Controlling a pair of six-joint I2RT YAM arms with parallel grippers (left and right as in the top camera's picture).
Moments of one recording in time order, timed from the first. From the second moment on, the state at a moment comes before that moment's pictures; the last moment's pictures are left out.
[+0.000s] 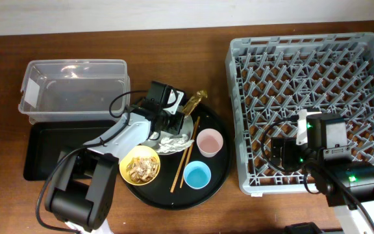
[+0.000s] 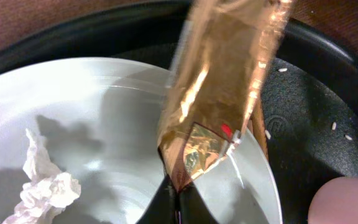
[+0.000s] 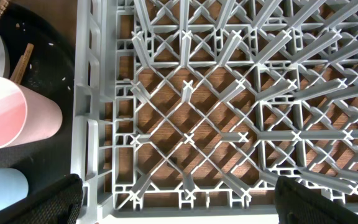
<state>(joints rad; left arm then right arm) -0.41 1.87 1.13 -0.35 0.21 -0.04 0.10 0.93 0.98 -1.05 0.06 0.11</state>
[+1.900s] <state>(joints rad) -0.33 1.84 1.15 -0.56 0.01 -0.10 0.10 0.93 0.98 -1.05 0.06 0.11</state>
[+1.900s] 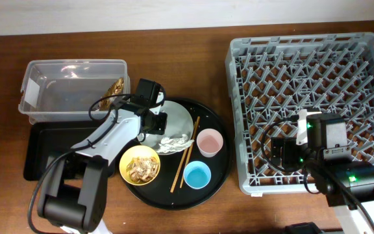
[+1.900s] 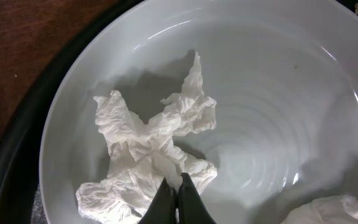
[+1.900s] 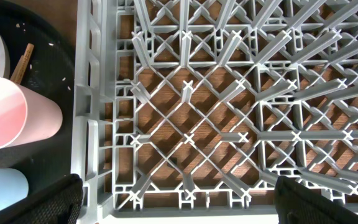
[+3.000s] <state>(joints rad) -0.34 1.59 1.16 -0.78 0.23 0.00 0.10 0.93 0.98 -1.05 0.06 0.11</state>
